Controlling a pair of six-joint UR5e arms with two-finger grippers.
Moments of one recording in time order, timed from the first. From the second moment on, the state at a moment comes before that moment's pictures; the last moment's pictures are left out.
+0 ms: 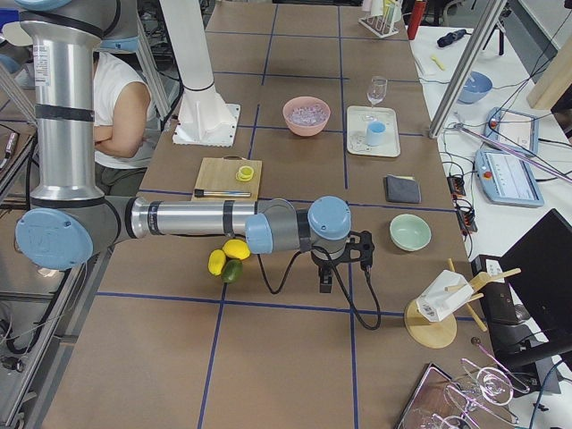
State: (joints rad) left arm -1.51 -1.60 -1.67 -1.97 -2.45 -0.14; right arm 1.53 -1.62 1.65 -1.45 2.46 0.18
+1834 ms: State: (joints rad) left arm -1.10 -1.74 -1.60 -2.42 -2.40 -0.09; right arm 1.01 -1.72 1.89 -1.10 2.29 0.86
